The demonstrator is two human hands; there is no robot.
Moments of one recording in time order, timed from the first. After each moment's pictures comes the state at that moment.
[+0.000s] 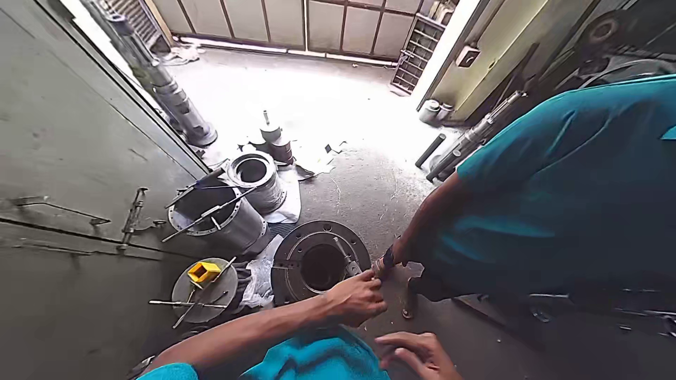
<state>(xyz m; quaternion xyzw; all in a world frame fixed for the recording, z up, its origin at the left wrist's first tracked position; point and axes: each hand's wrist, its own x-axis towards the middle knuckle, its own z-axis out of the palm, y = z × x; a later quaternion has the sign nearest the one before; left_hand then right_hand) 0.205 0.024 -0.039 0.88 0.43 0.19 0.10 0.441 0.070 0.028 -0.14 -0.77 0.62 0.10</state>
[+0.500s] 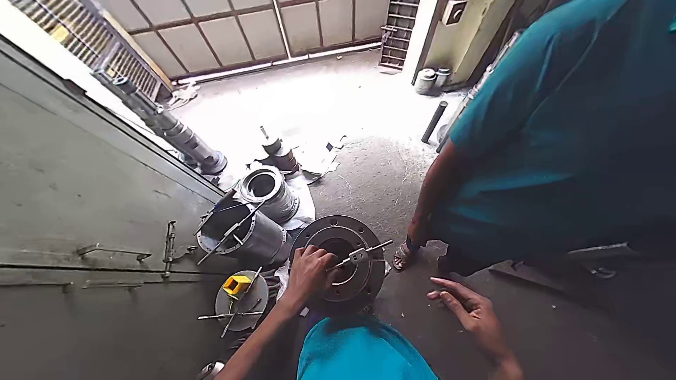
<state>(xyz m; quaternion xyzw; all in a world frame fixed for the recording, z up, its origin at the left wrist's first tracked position) 0.124 -0.045 -0.023 0.61 0.78 0.12 0.11 0.476 0.088 -0.006 -0.39 -0.71 0.53 0.26</state>
